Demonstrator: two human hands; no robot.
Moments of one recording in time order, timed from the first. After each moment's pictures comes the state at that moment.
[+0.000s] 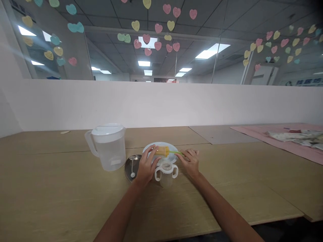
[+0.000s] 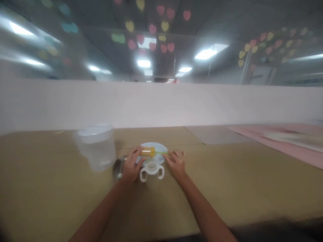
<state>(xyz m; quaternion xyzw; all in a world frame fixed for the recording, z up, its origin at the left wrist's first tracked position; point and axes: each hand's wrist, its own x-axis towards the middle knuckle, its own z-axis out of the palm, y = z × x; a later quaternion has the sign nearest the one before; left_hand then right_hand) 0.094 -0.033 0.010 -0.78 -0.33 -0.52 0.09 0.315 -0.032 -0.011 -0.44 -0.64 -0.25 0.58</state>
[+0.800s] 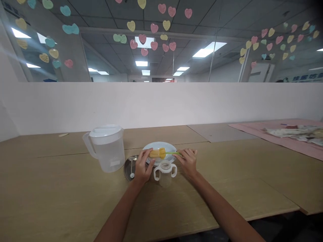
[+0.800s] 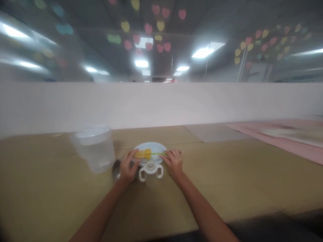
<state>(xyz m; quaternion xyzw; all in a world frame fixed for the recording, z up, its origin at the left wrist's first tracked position) 0.083 -0.034 0.007 -0.77 -0.31 -0.56 0.04 0.308 -0.040 -0.007 -0.43 -0.64 -0.30 0.56</state>
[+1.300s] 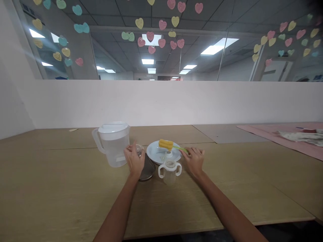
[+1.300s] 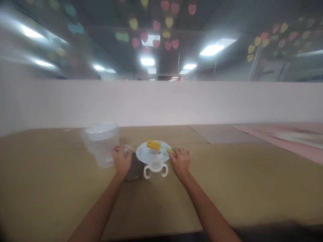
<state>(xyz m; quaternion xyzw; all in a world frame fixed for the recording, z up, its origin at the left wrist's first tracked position) 0.057 -0.012 0.011 -0.59 -0.57 -0.57 0.11 0.318 -0.030 -0.013 -0.52 -0.60 -0.33 0.51</state>
